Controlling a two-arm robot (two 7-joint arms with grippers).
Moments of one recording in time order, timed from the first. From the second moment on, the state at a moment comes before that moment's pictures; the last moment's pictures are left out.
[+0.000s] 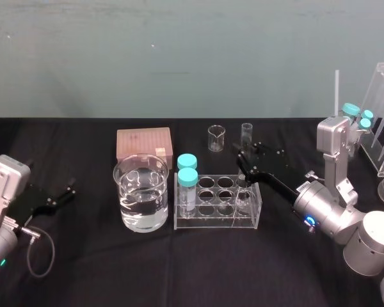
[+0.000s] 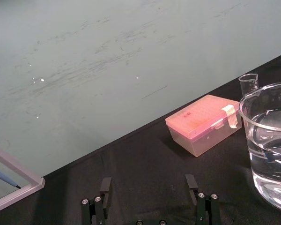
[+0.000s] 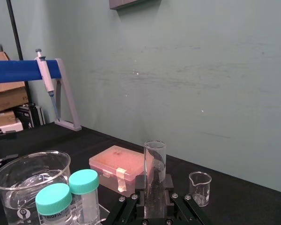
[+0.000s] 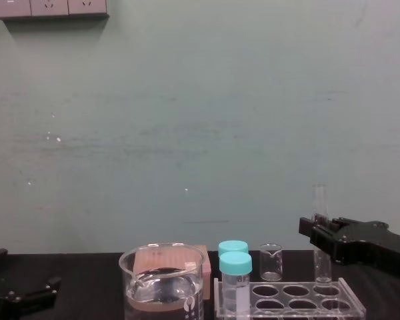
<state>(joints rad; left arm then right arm) -0.20 0.60 0.45 -1.41 -0.25 -0.12 0.03 0.38 0.30 -0.31 -1.14 0.40 -0.21 0.51</state>
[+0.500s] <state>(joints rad) -0.20 0.60 0.45 -1.41 -0.25 -0.12 0.03 0.38 0.30 -0.31 -1.14 0.41 -0.21 0.51</state>
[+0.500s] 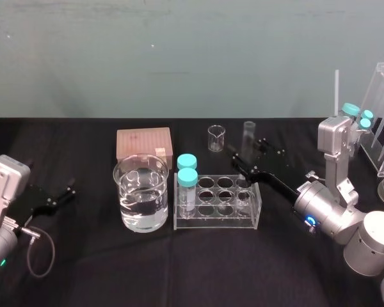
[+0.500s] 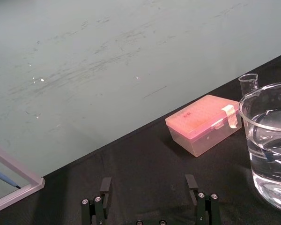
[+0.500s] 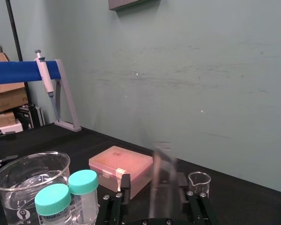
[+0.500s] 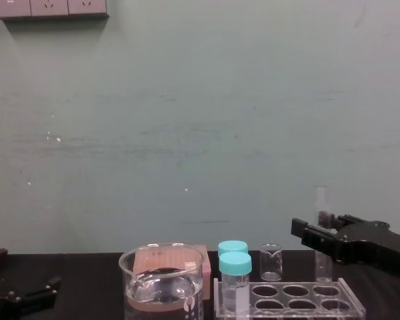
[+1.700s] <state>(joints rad) -0.20 0.60 0.45 -1.41 -0.25 -0.12 0.03 0.17 0.32 -0.12 -1.32 0.32 -0.17 0.26</state>
